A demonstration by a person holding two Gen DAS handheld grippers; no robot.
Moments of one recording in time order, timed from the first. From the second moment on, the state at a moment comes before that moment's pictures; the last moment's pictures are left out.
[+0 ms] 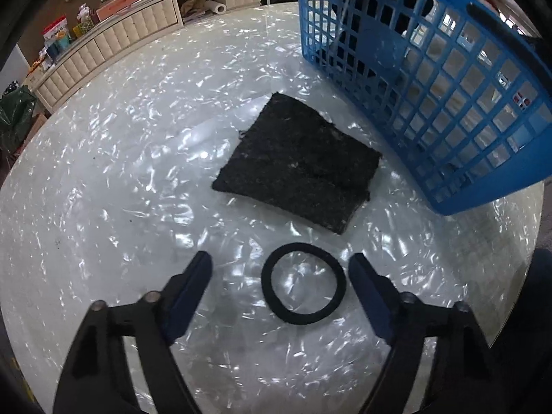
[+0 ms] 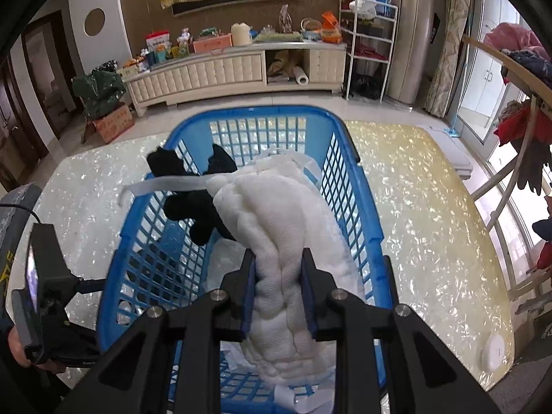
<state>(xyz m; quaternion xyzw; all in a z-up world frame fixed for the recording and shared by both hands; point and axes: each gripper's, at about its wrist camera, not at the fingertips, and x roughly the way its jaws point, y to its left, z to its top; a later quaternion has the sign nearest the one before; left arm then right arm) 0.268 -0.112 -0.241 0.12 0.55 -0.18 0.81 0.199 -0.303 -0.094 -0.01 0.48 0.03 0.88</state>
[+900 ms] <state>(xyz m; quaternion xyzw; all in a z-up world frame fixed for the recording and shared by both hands) 0.232 -0.088 -0.199 0.06 0.53 -0.23 0.81 0.180 -0.304 -0.068 -0.01 0.46 0.00 0.89</state>
